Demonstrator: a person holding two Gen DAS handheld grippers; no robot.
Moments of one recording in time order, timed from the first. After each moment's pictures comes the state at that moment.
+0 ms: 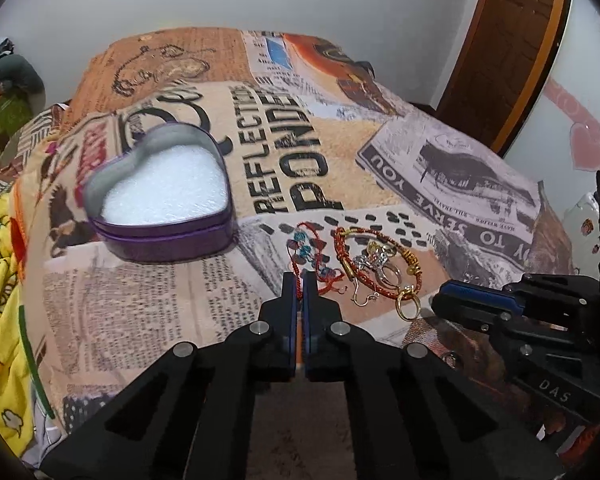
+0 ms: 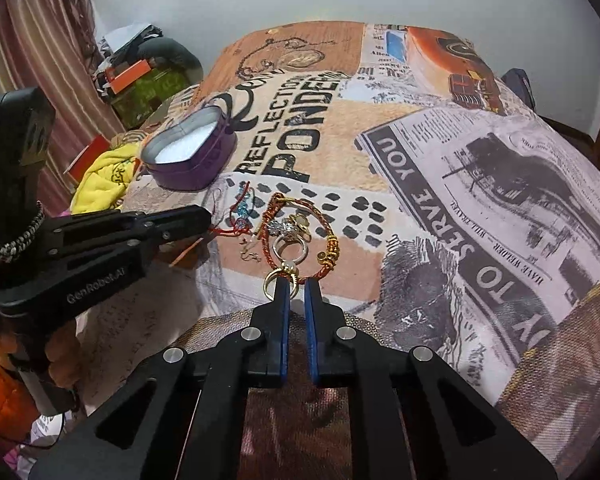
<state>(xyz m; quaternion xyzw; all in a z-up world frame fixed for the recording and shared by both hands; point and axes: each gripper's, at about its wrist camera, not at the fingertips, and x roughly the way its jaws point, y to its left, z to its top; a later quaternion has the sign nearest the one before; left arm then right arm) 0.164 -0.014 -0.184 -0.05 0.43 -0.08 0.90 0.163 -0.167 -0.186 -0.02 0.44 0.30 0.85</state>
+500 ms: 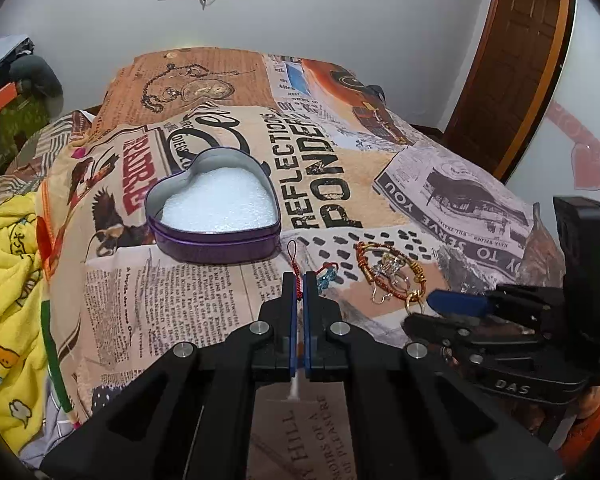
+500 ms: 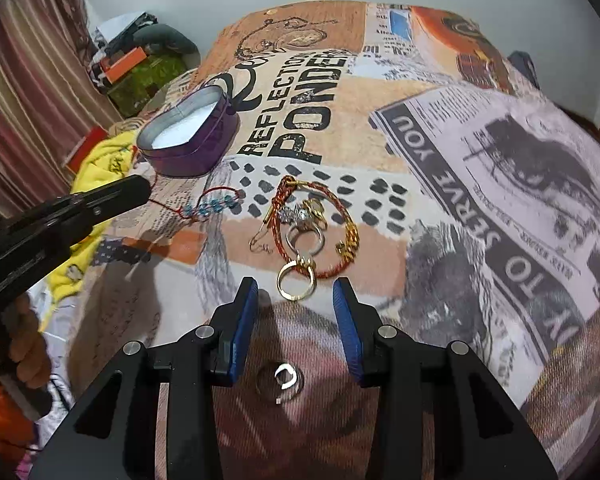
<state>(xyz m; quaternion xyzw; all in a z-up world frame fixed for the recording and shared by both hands) 0.141 0.010 -0.164 -0.06 0.40 -0.06 0.91 0.168 -0.146 -0.201 -0.03 0.47 0.29 0.84</state>
